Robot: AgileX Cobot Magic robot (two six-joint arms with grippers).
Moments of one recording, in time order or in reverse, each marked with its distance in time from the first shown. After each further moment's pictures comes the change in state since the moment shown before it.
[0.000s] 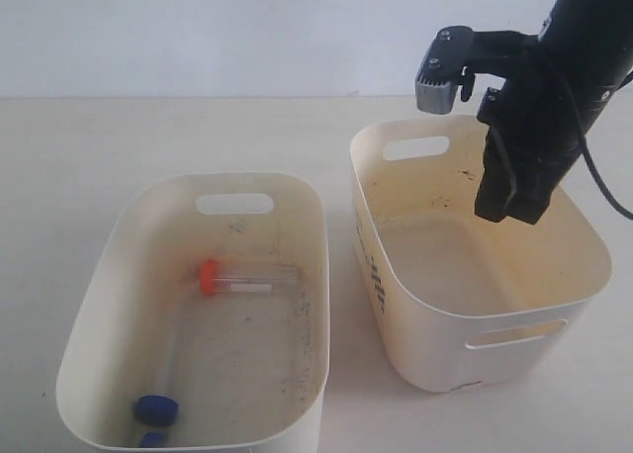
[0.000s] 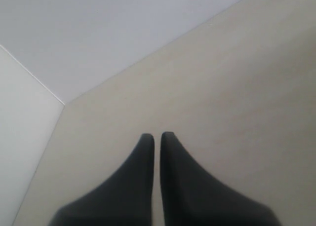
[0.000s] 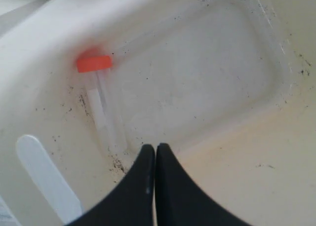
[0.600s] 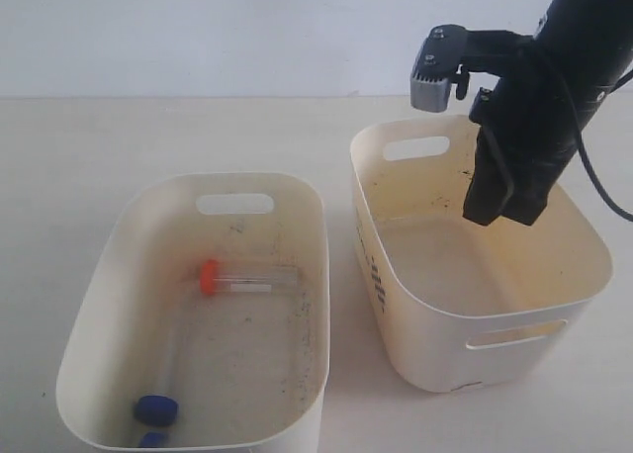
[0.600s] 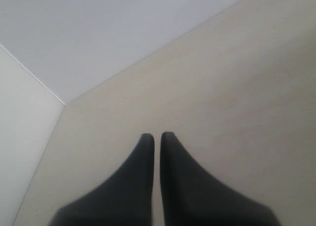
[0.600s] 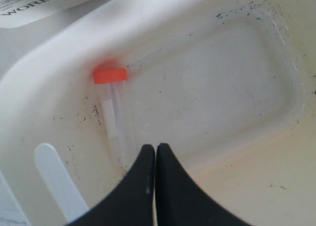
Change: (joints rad) left arm 0.000 0.000 0.000 0.000 0.000 0.000; right arm 0.000 0.000 0.000 0.059 0.011 -0.056
